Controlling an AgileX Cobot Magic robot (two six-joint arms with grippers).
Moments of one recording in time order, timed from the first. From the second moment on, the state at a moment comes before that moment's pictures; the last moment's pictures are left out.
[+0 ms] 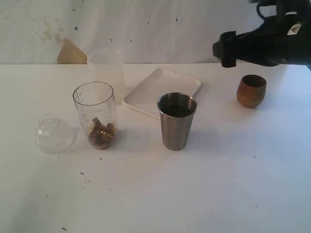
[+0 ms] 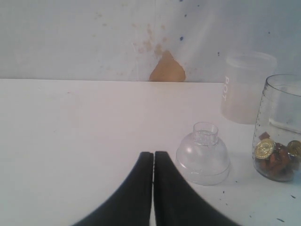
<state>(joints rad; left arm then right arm) 0.00 0.00 0.00 -0.02 0.23 0.00 0.14 1.37 -0.97 0.21 0.14 -0.20</state>
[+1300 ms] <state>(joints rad) -0.03 0.00 0.00 -0.02 0.23 0.00 0.39 1.91 -0.50 -0.07 -1.06 -0.05</state>
